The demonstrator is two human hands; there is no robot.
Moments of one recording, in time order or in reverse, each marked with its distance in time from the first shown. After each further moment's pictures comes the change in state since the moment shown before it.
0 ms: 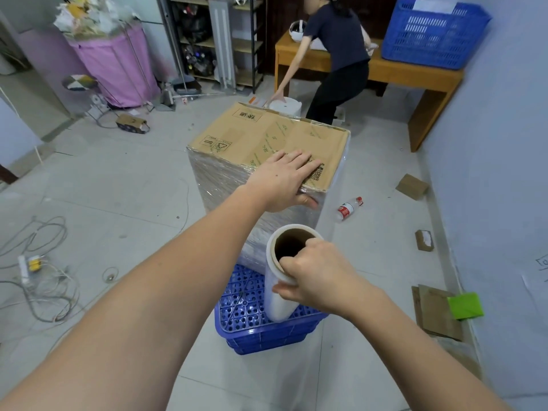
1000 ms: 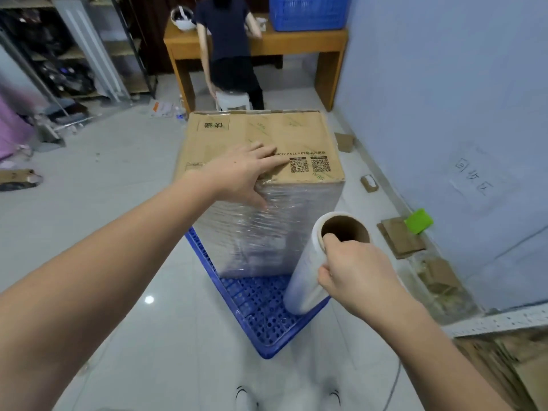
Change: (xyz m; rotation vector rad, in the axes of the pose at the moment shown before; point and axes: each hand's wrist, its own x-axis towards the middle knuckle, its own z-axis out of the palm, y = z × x) left_hand -0.005 -0.131 -0.009 -0.105 -0.121 0.435; right_hand 0.061 -0.096 -0.018 0.068 -0.143 0.995
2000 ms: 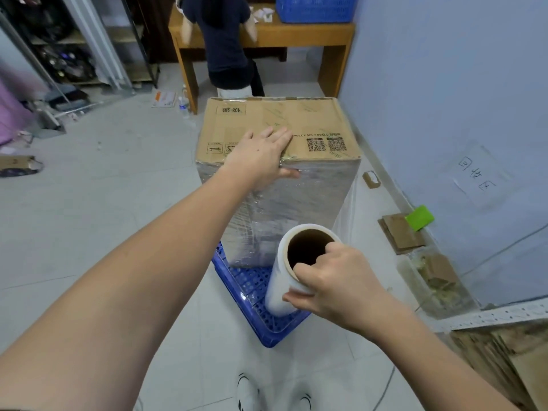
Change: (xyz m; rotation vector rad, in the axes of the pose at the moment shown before) left_hand 0.011 0.004 0.013 0.039 0.110 -0.181; right_hand -0.012 -0.044 0.024 0.003 0.423 -0.499
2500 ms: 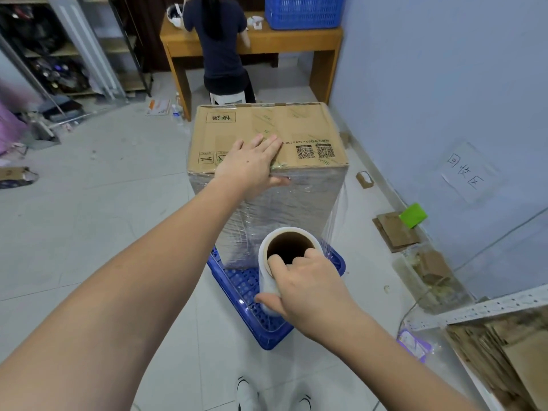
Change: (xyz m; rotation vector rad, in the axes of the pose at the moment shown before) left_hand -0.015 0.017 0.006 0.022 -0.002 -0.018; right_hand -0.007 -0.035 0.005 -0.056 -0.153 0.127
